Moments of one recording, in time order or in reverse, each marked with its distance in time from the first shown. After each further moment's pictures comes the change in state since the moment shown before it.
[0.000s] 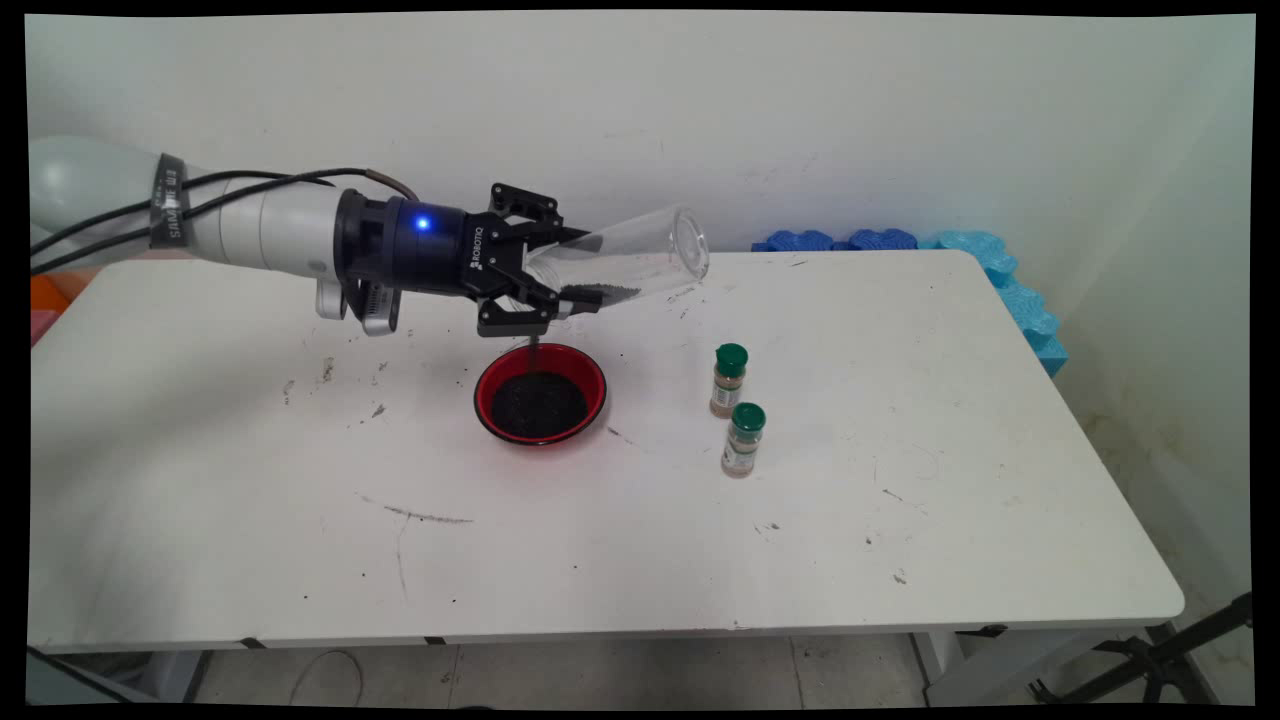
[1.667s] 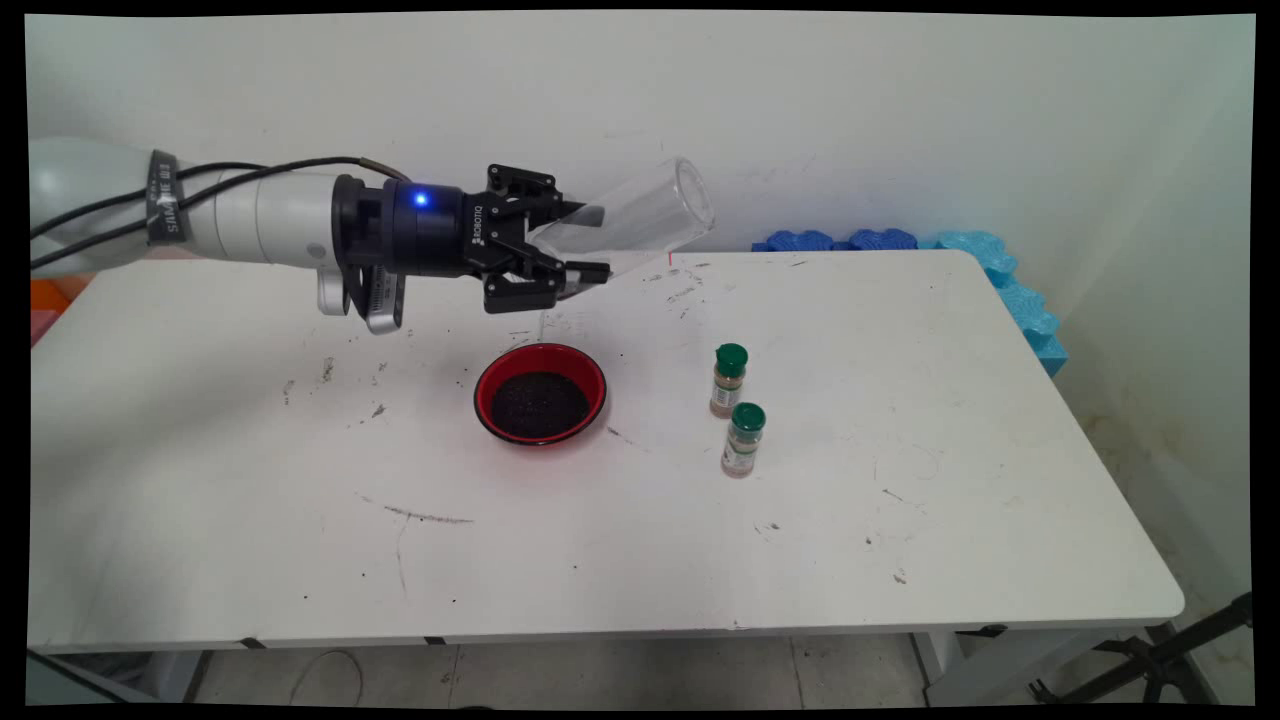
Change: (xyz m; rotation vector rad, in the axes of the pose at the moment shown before) arm -0.009 -0.001 0.000 -0.059 -0.048 -0.114
